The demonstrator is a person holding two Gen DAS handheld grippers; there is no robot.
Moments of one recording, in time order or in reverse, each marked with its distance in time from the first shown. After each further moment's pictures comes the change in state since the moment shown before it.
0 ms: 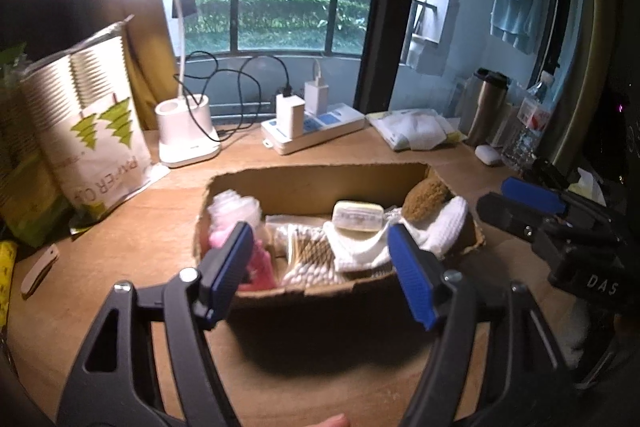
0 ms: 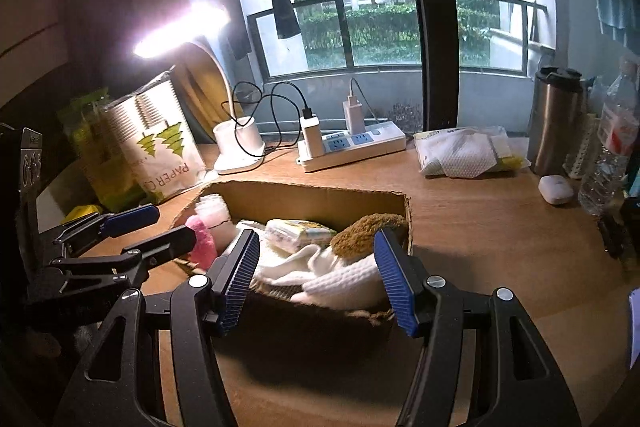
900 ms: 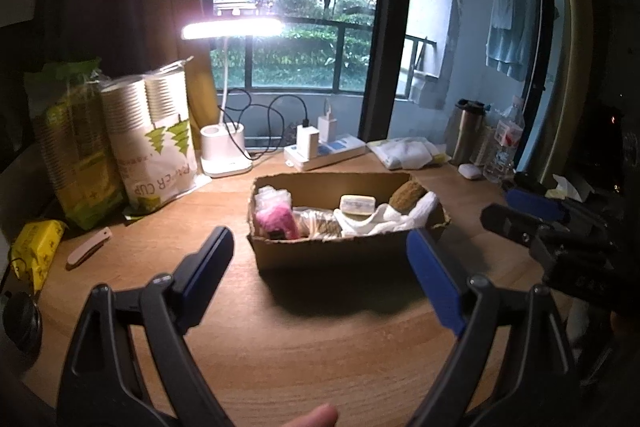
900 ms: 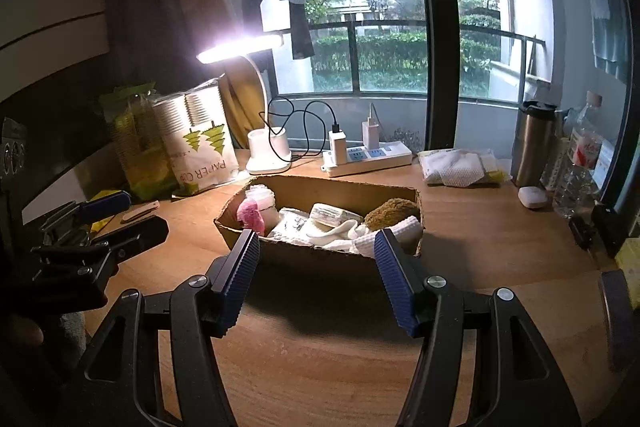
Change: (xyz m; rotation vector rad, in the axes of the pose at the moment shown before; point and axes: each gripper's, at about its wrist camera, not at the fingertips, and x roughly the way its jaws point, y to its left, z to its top) left arm -0.112 0.008 -0.044 -0.005 -0.149 0.029; right arm -0.080 0.056 -0.037 -0.070 -0.086 -0.028
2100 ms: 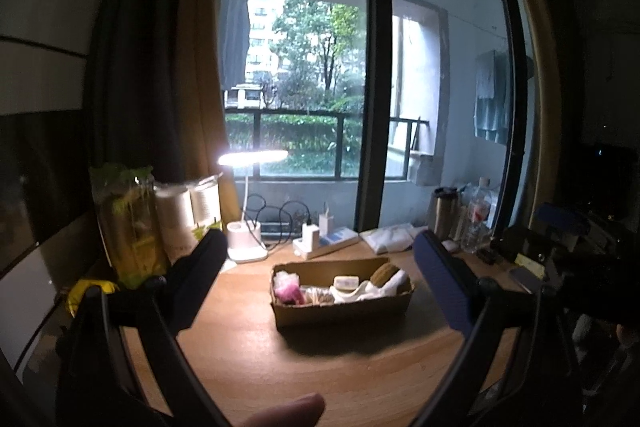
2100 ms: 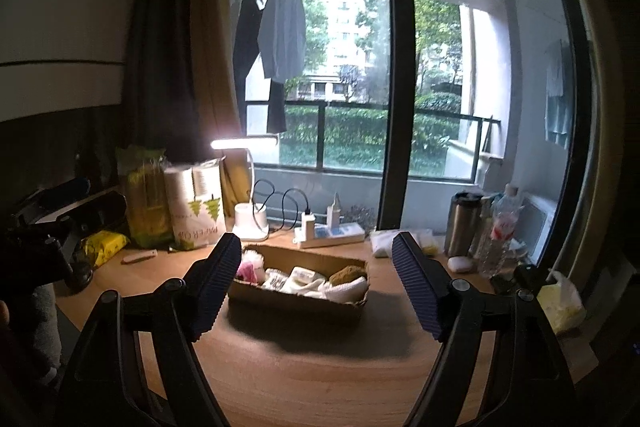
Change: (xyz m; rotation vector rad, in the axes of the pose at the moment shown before) left arm -0.153 -0.010 0.026 0.041 -0.333 0.006; right arm -0.148 0.047 0.013 -0.079 -0.279 -0.178
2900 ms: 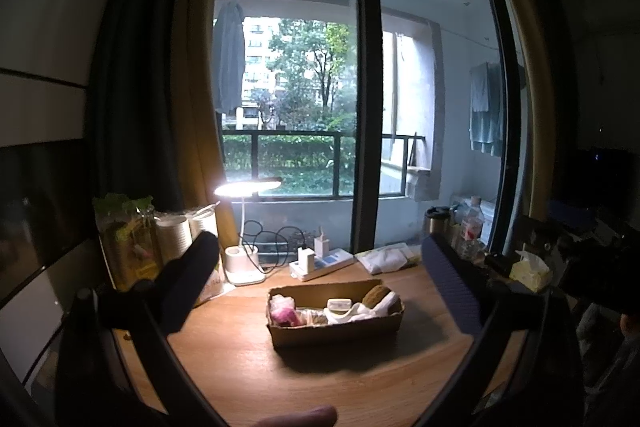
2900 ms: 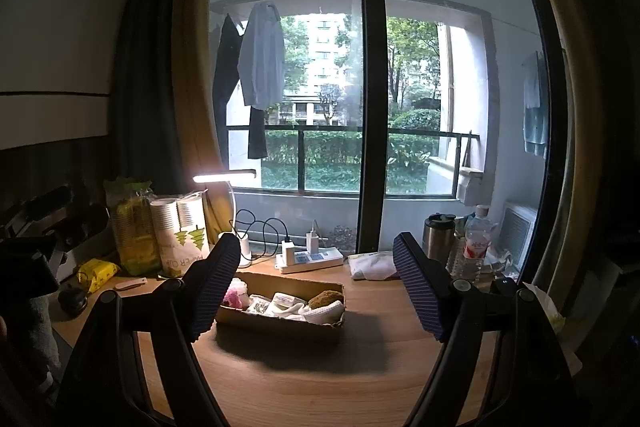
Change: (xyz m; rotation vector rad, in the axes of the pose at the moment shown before) left arm -0.016 -0.017 0.018 0.018 -0.057 0.003; right arm -0.026 -0.013 0.015 0.032 -0.071 -0.063
